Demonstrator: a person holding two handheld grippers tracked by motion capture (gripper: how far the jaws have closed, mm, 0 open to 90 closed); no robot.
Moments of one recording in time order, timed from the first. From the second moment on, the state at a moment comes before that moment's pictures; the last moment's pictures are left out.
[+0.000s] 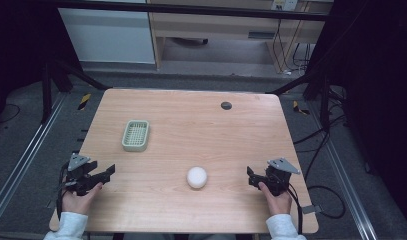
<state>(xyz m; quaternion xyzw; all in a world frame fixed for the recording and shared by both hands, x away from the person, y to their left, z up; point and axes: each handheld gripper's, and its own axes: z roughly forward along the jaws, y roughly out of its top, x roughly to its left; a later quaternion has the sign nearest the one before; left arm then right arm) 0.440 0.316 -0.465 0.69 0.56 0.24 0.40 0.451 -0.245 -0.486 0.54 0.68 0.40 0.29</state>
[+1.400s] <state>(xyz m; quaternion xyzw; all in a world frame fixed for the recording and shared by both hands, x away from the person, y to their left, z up) 0.435 0.234 -0.432 0.76 0.45 0.22 0.41 0.454 -0.239 -0.487 0.54 0.69 0.38 0.29</state>
